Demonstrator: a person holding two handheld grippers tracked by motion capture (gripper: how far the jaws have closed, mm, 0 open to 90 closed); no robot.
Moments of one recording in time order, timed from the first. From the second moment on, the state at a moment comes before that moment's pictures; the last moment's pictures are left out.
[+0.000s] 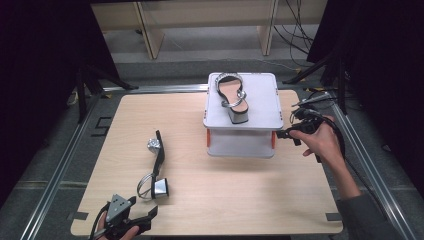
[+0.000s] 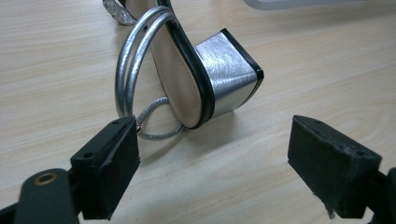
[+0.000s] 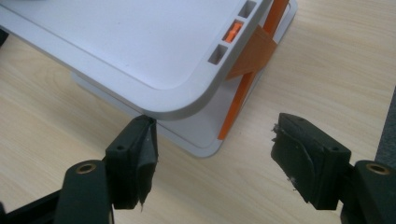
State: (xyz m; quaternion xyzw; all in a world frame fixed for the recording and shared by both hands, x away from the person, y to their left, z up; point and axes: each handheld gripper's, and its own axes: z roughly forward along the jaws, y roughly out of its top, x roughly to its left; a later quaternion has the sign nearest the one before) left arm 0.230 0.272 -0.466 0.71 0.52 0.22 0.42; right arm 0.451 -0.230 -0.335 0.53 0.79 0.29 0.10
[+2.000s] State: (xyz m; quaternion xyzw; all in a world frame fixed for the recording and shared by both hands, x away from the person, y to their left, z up) left arm 0.283 0.237 -0.455 0.70 0.51 0.22 0.45; right arm 0.355 -0.239 -0.452 0.46 0.84 0.28 0.02
